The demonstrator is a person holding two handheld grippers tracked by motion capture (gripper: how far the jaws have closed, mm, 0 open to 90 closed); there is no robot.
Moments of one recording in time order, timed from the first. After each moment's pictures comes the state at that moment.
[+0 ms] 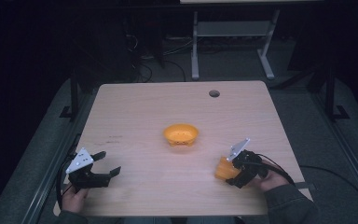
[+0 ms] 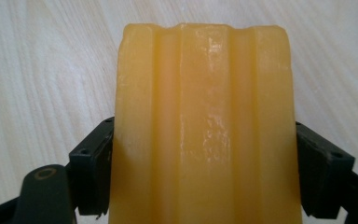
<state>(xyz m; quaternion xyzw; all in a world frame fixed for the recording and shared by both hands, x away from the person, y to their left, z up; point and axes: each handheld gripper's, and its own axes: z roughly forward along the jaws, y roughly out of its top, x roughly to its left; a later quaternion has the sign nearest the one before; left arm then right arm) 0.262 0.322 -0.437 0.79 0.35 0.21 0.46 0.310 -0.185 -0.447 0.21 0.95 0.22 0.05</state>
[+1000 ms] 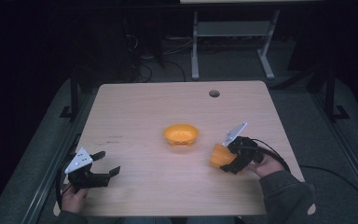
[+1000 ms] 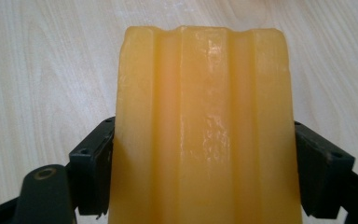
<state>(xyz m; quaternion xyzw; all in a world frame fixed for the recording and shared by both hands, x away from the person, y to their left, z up) 0.261 0.323 -0.435 0.79 0.35 0.21 0.46 0.340 -0.173 -0.415 0.19 0.95 0.25 0.05</state>
